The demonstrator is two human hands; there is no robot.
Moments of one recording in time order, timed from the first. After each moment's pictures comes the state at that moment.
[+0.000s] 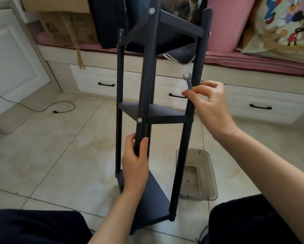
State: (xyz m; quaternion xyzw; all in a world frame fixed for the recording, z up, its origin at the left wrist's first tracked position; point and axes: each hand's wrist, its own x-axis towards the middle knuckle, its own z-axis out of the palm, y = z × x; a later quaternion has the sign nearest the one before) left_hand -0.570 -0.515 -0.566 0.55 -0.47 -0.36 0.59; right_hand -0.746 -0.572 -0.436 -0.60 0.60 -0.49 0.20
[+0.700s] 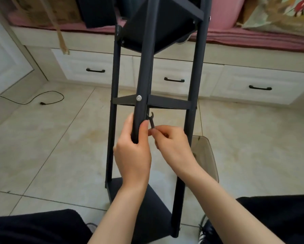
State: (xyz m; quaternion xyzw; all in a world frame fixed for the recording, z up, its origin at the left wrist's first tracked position) left_hand -0.580 -0.514 -0.545 0.58 -0.49 -0.27 0.60; right_hand -0.674 -0.519 -0.523 -0.54 0.61 -0.41 0.41
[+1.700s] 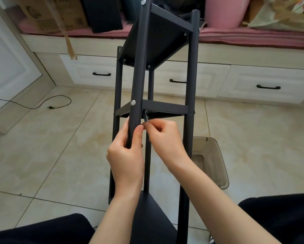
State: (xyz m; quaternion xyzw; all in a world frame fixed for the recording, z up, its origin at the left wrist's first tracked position) left_hand -0.550 -0.508 -0.531 0.55 -0.43 -0.36 0.61; right_hand -0.635 -0.538 -0.513 -0.52 0.59 -0.46 0.42
